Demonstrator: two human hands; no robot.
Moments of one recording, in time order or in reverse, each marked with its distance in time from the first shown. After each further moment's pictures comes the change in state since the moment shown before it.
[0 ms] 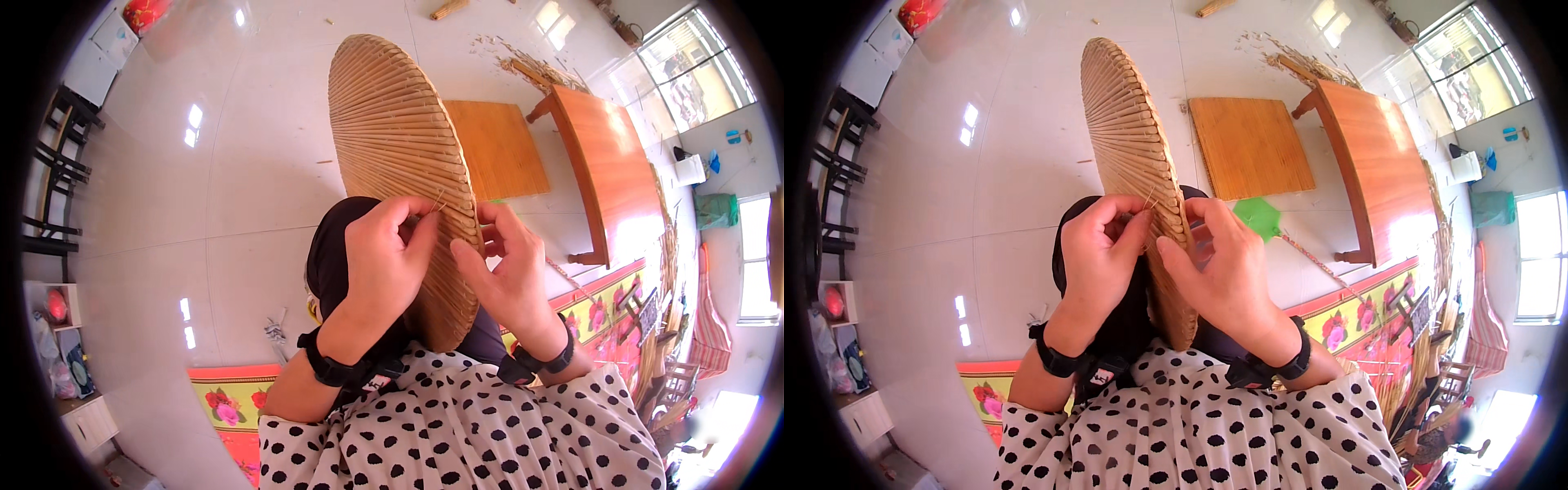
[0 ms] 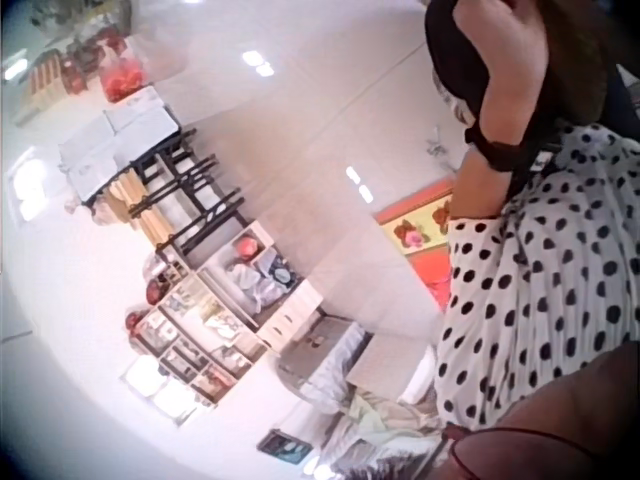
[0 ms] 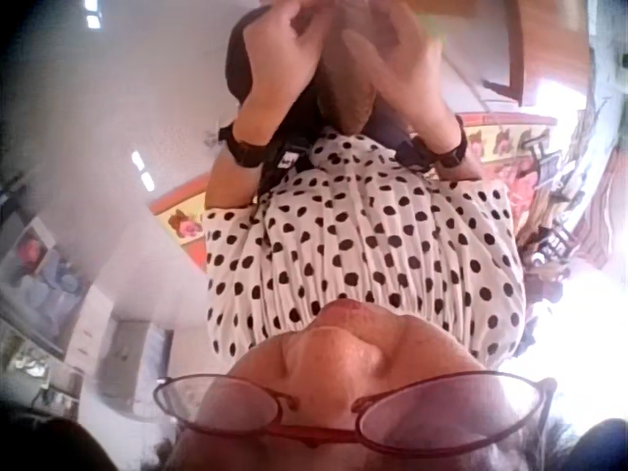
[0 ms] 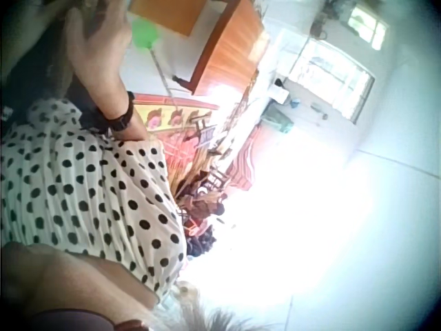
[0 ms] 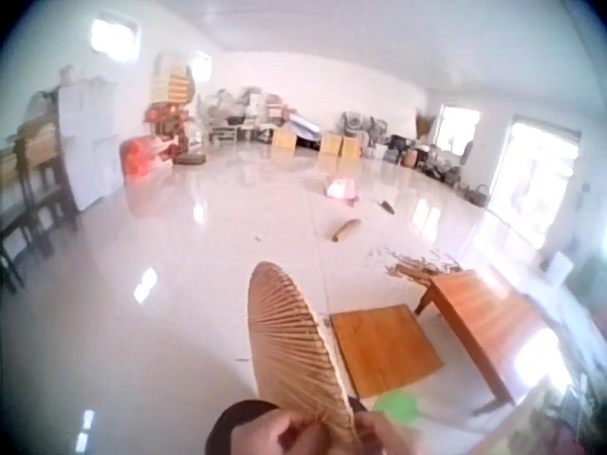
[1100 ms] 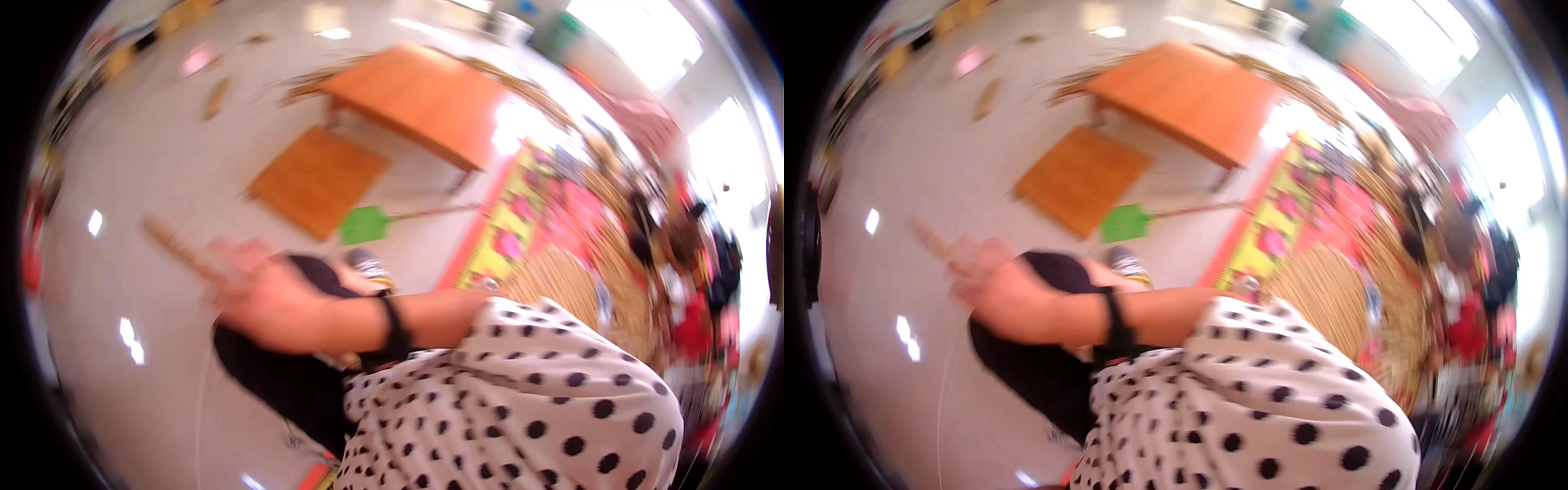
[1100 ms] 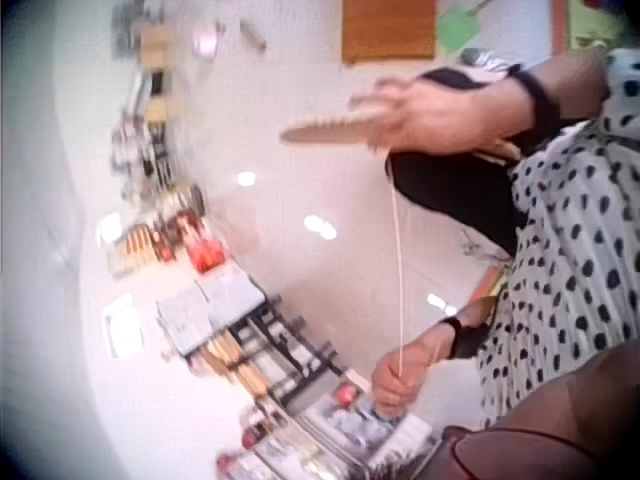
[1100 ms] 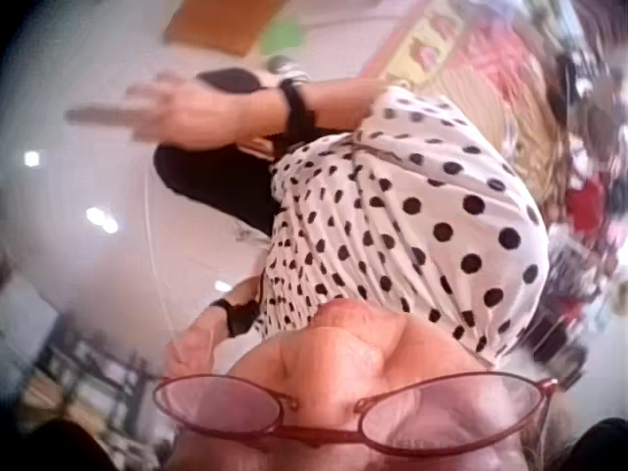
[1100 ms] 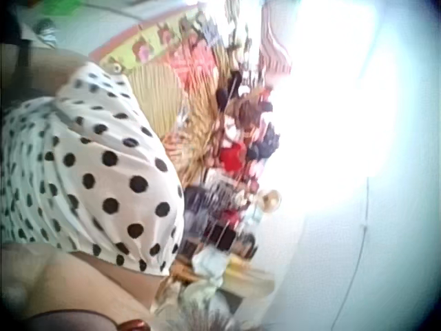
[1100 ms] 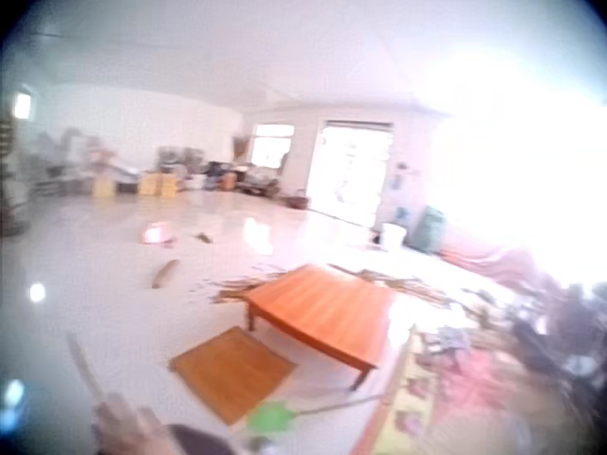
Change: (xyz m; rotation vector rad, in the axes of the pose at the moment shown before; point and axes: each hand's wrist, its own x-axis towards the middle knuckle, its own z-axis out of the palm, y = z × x) left_hand -0.047 0.014 -0.172 -0.882 0.113 0.498; right_hand 0.012 -0.004 0.024 -0.686 0.329 -0.589
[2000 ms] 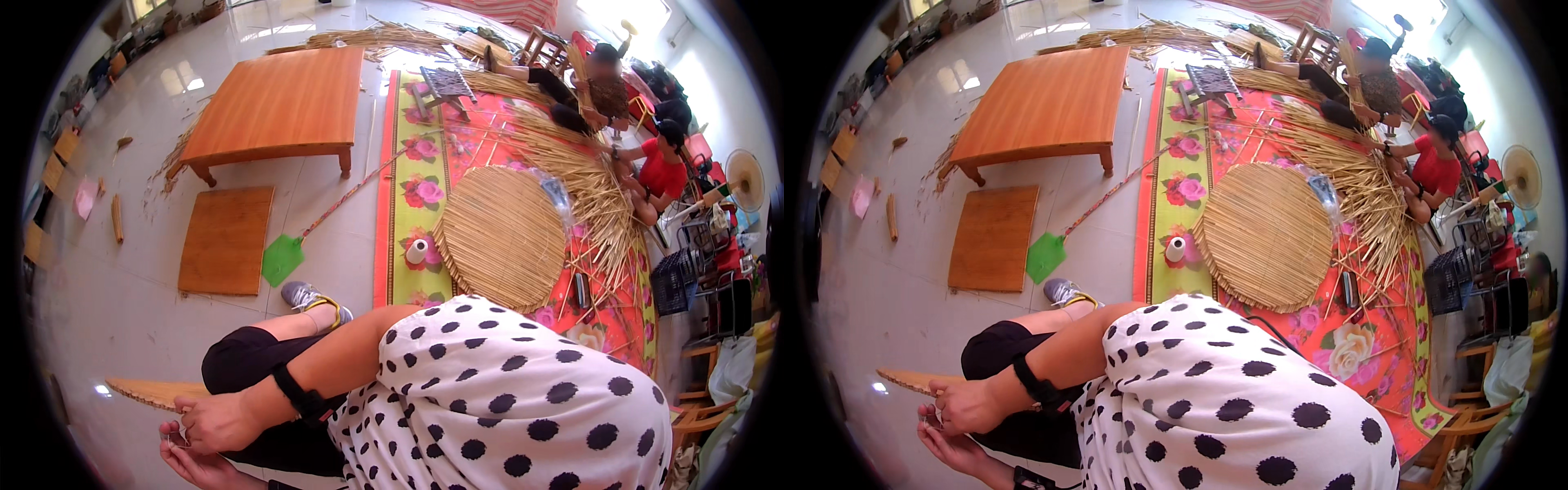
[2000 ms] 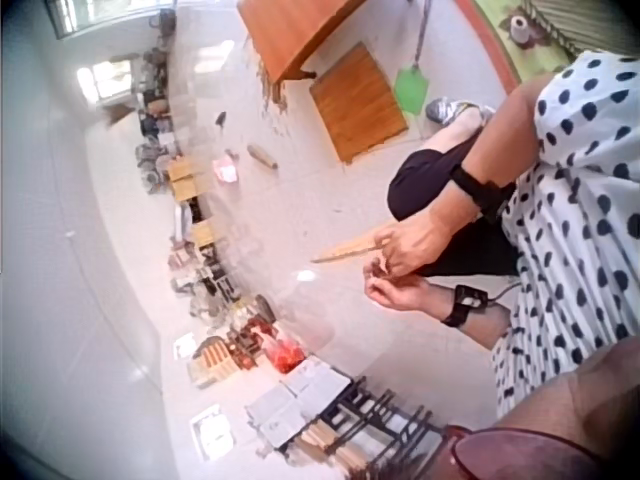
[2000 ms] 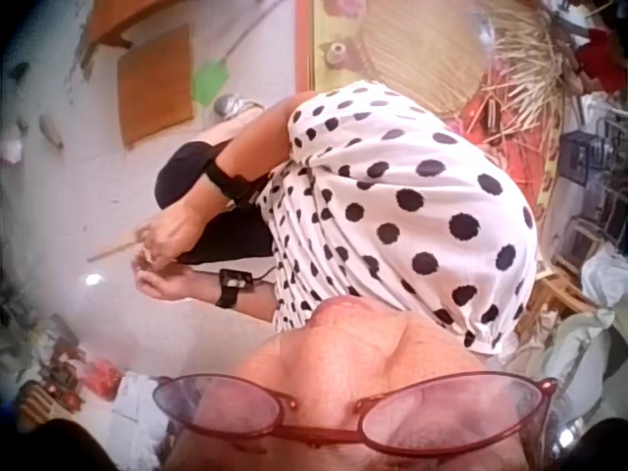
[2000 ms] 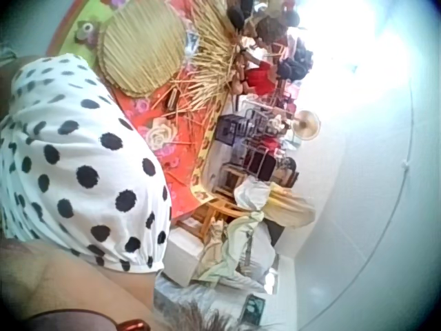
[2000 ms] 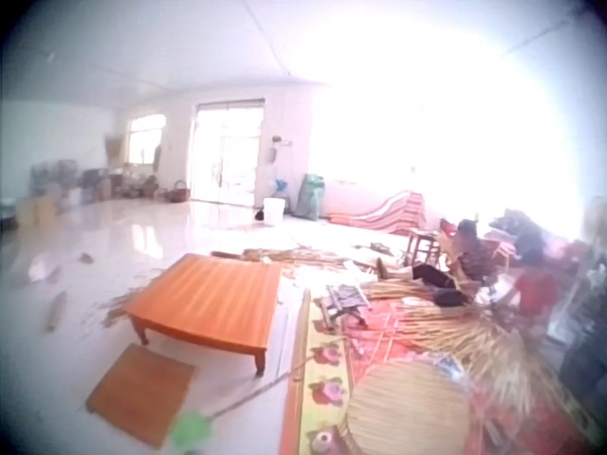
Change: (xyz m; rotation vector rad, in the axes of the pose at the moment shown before) left_hand 0.033 -0.148 0.019 0.209 -0.313 -0.495; right_hand -0.017 -0.013 0.037 0.489 0.321 -0.129
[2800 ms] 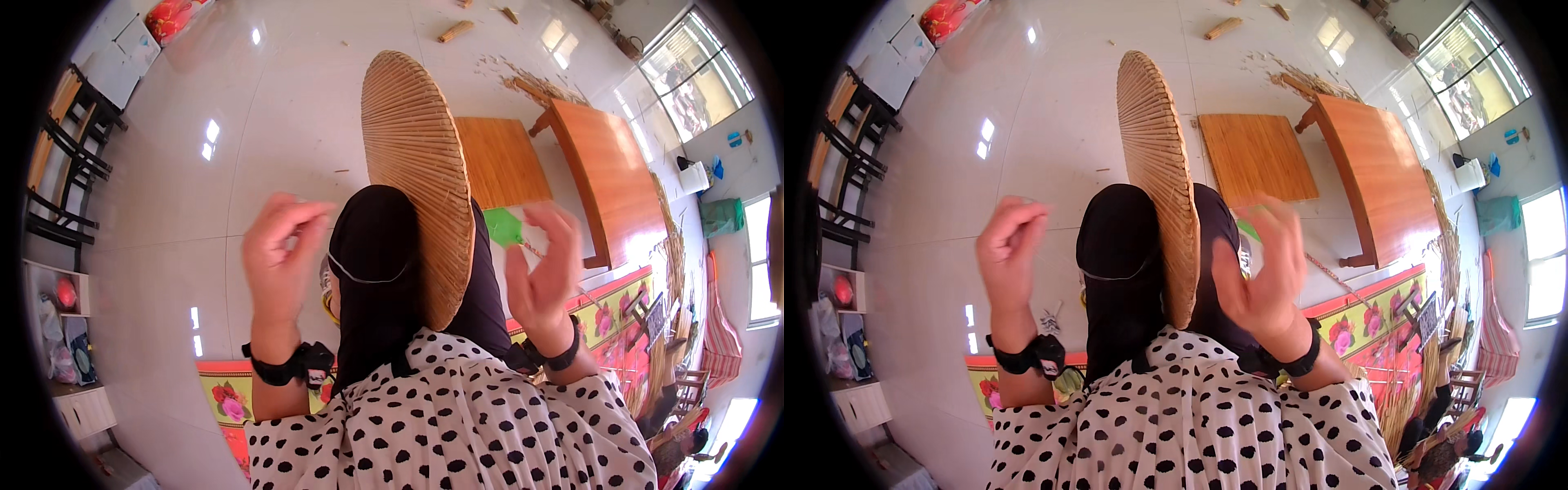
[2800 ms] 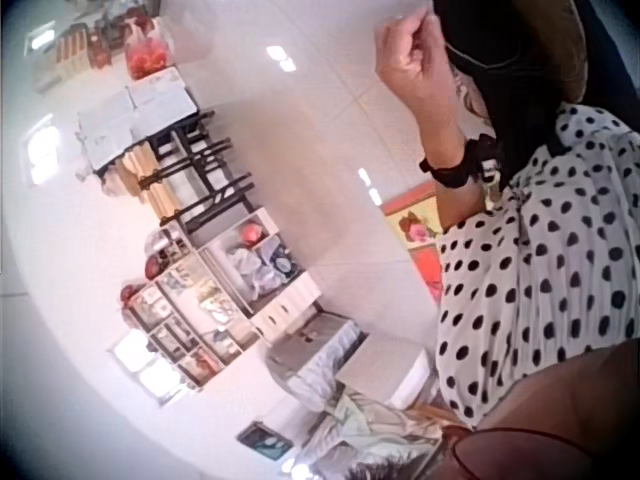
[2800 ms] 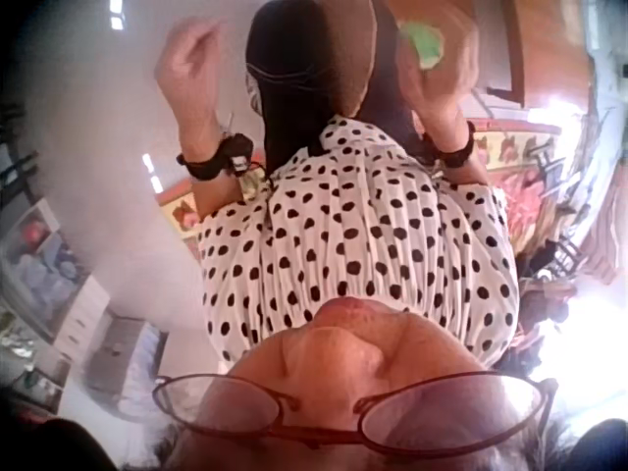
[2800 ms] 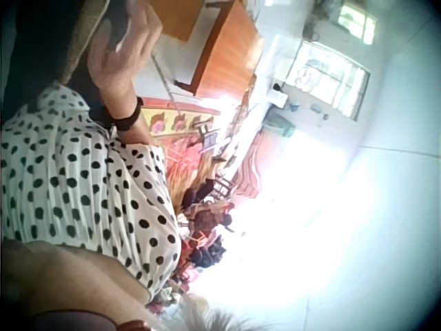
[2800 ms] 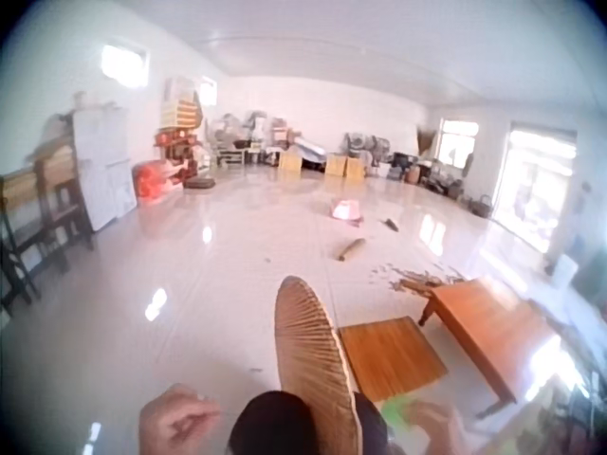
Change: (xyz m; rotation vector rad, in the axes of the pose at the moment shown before) left_hand -0.085 0.083 0.028 0.809 0.352 0.200; right_hand 0.017 -0.028 -0.104 -0.154 -0.067 0.217
